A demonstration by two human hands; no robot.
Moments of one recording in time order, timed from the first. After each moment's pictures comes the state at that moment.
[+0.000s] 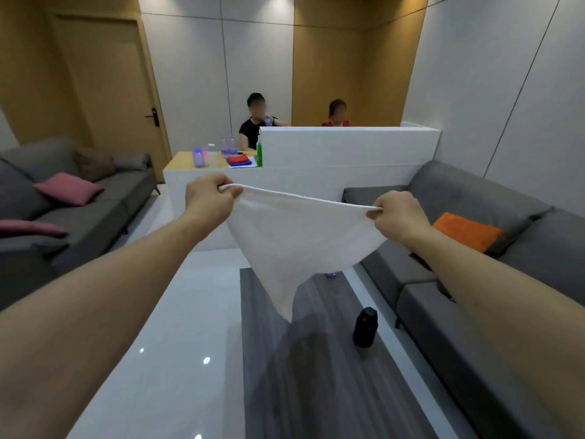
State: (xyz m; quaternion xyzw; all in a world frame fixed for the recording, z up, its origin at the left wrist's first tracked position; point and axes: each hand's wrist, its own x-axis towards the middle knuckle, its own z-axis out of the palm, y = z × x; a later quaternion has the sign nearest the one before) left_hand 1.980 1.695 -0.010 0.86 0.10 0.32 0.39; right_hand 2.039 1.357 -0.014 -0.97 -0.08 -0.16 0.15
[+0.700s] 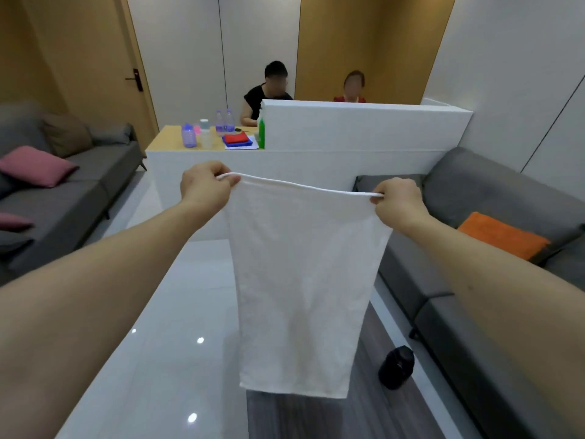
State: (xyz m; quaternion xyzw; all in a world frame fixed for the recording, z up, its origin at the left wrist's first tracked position) left_hand 2.233 1.825 -0.036 0.86 0.15 0.28 0.39; right_hand 2.296 1.487 -0.030 -0.98 -0.08 -0.14 0.15
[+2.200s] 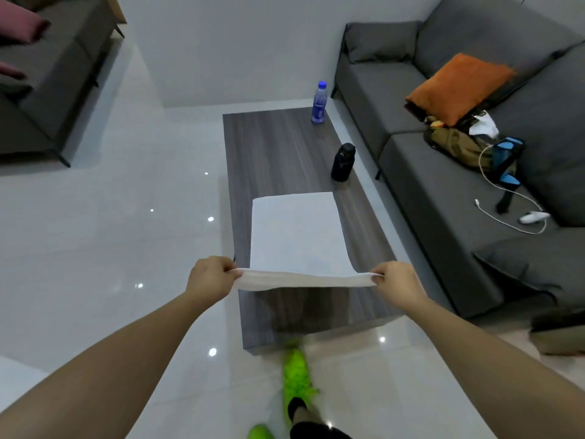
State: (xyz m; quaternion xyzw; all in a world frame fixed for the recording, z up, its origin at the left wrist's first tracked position) left_hand 1.659 1.562 -0.381 0.94 0.21 -0.11 0.26; right_hand 1.721 1.189 -0.368 -0.97 -0.02 0.18 0.15
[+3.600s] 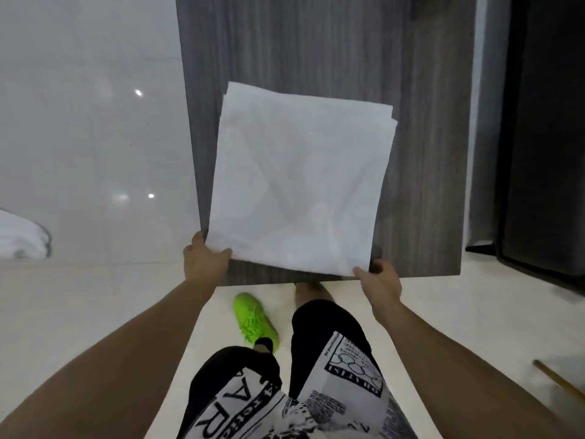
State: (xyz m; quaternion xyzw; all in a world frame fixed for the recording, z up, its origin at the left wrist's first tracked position) left_hand 1.704 1.502 -0.633 0.72 0.55 -0.29 0.31; right_hand 1.766 1.183 -0.638 -0.78 0.39 0.38 0.30
